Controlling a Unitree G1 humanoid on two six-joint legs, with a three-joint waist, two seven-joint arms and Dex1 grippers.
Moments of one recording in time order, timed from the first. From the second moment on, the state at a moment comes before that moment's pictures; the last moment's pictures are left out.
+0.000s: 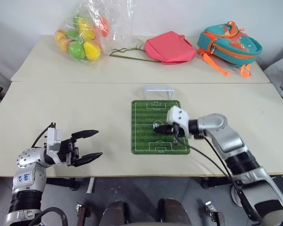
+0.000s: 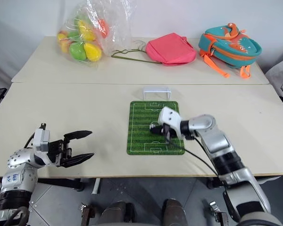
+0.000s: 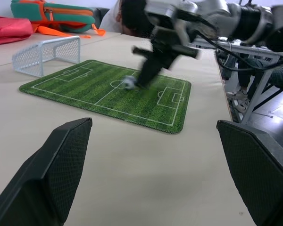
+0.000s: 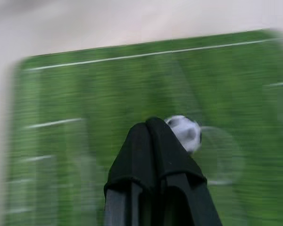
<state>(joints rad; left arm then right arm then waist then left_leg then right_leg) -0.20 0.59 0.26 0.28 -0.59 -0.05 -1.43 -0.72 -0.53 0.26 0.27 0.13 0.23 1.07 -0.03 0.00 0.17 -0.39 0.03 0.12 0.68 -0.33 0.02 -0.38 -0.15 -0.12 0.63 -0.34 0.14</state>
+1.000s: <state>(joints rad) -0.27 0.58 0.34 0.32 -0.57 0.10 -1.04 -0.43 -0.81 -0.18 0.44 0.37 0.11 1.33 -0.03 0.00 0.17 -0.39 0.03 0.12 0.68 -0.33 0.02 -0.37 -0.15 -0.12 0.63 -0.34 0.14</state>
